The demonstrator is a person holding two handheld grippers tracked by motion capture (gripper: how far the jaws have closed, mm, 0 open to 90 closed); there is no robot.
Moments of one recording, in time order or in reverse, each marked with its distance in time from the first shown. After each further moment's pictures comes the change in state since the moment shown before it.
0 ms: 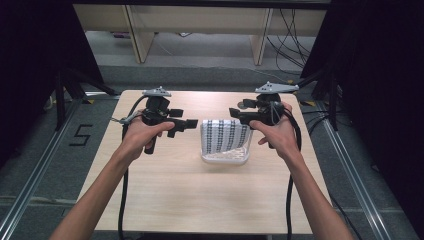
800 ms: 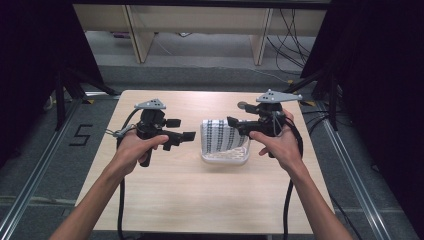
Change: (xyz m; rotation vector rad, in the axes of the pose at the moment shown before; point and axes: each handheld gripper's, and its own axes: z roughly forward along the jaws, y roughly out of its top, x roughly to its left) left arm -0.018 -0.024 -0.017 -0.011 -0.049 0.022; right arm 0.024 -0.010 -0.017 -0.029 0.024 0.009
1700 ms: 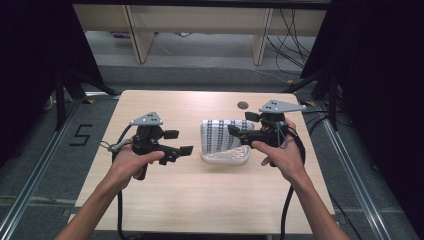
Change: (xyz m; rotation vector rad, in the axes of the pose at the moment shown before) left arm -0.018 -0.026 -0.013 0.008 -0.012 0.048; right arm 0.011 -0.016 -0.012 -0.025 0.037 0.009
